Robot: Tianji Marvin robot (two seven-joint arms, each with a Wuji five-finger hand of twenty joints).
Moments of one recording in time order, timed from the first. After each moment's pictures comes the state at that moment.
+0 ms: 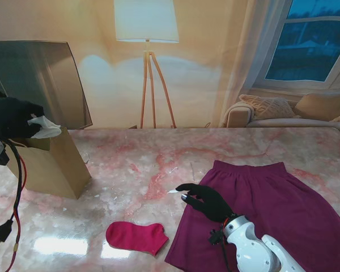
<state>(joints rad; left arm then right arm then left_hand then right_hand) 1.56 -1.04 -1.79 -2.05 1.20 -0.07 -0.39 -1.66 -1.13 1.16 -1.55 -0.42 -0.26 -0.11 0.66 -0.64 0.87 -0.20 0.83 -0.29 0.85 0.29 1.29 -0.09 0.26 0.69 0.86 0.02 0.49 0.59 0.15 0.15 0.83 0.47 0.16 -0.16 0.70 0.03 0.51 -0.12 0.40 0.41 0.66 -0.01 0.21 0.16 0.66 0.05 0.17 0.38 0.34 0.13 0.68 0.40</state>
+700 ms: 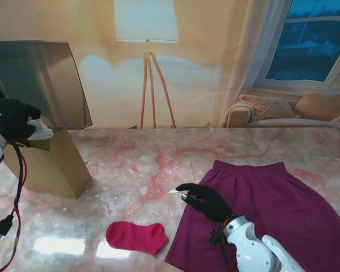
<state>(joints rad) 1.51 -1.03 -1.75 -1.97 1.39 -0.13 -0.42 -1.66 -1.13 1.16 -1.55 -0.41 -0.26 -0.12 0.67 -0.64 0.86 -0.20 0.83 -0.28 0.85 0.29 1.29 -0.09 0.26 0.69 0.86 0.02 0.49 0.59 0.14 0.15 0.82 0.47 0.16 -0.16 0.70 0.03 0.51 -0.12 0.40 0.41 0.66 -0.01 0.21 0.16 0.66 0.05 0.17 0.38 0.34 0.13 0.68 0.40</state>
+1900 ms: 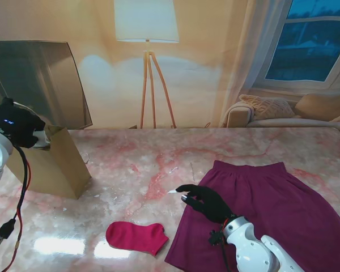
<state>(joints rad) 1.50 -1.01 -1.73 -1.94 1.51 -0.24 -0.47 -1.64 -1.14 1.15 -1.52 -0.41 -0.27 -0.12 0.66 -0.62 0.80 -0.20 0.83 -0.23 0.75 0.25 1.17 -0.10 0.24 0.59 0.77 0.02 0.43 0.59 0.13 0.15 0.77 0.47 0.16 -0.16 0.70 0.03 0.51 -0.12 0.40 0.41 0.66 -0.01 0.21 0.16 0.66 0.06 0.17 0.38 0.34 0.13 0.69 0.41</state>
